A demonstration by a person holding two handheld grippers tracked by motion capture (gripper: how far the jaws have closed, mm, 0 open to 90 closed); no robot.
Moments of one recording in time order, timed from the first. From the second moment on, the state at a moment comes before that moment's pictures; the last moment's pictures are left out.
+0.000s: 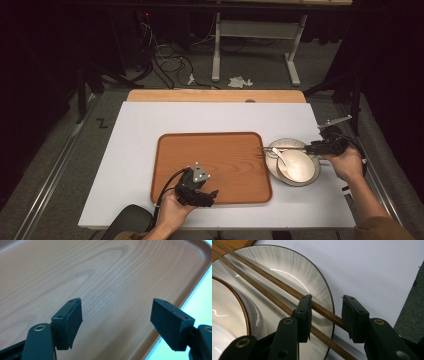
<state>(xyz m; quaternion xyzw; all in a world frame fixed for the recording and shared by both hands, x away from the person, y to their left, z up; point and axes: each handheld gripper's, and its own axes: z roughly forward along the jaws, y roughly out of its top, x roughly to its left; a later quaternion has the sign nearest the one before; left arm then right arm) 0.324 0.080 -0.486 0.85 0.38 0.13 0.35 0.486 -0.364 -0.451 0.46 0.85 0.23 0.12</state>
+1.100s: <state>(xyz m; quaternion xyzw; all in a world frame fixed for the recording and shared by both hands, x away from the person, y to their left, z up) 0.323 0.080 -0.485 0.85 0.38 0.13 0.35 0.448 -0.345 -0.425 0.39 0.86 0.24 0.21</state>
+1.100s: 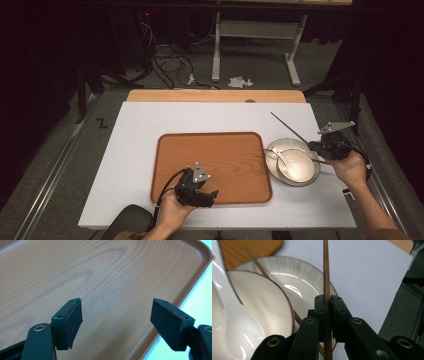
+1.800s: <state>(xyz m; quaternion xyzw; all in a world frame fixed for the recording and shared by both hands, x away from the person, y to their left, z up) 0.322 0.081 -0.484 0.85 0.38 0.13 0.35 0.384 -0.298 -0.373 0.35 0.85 0.31 0.22</state>
